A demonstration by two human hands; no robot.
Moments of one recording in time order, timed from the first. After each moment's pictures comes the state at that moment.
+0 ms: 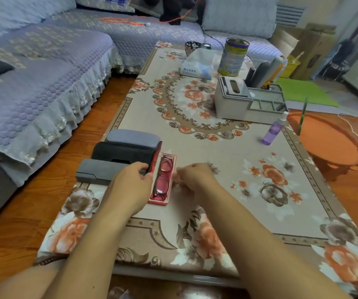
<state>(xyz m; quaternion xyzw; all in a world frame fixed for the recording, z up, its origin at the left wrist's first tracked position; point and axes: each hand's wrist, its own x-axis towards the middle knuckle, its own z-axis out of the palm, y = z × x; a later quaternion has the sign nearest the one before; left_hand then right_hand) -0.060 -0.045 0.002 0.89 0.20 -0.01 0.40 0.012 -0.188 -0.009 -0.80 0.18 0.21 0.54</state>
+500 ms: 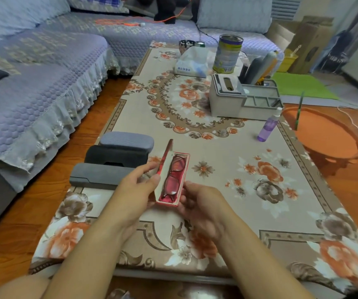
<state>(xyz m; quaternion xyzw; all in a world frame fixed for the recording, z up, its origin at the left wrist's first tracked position) -0.073 -0.071 0.006 0.64 0.21 -0.04 0.74 -0.040 -0.225 -0.019 -0.50 0.22 0.28 0.79</state>
